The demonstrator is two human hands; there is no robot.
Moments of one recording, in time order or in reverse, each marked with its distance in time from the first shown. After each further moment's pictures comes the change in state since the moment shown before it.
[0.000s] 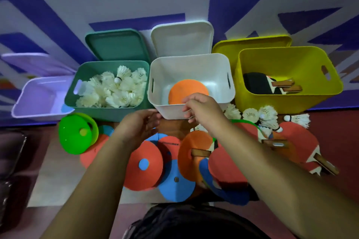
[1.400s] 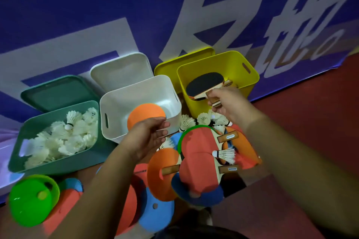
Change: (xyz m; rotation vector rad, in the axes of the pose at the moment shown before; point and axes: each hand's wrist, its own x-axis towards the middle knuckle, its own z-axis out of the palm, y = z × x) left_hand -0.017 -0.002 0.144 0.190 -0.381 0.019; right_hand -0.040 -0.011 -0.208 0.274 0.464 0.077
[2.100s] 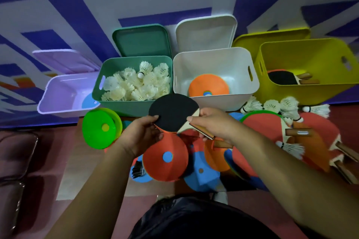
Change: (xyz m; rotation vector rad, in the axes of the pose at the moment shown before) left_hand -0.094 -0.066 -0.232 -0.375 0.159 -0.046; right_hand -0.128 0.099 0.227 -0.578 -0.656 -0.022
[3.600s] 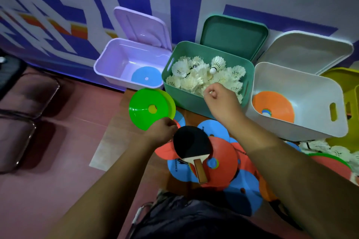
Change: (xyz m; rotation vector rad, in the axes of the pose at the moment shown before) left_hand 0.030 0.016 -0.192 0.883 0.335 0.143; right_hand 0.147 -0.091 0.179 -0.536 0.245 -0.330
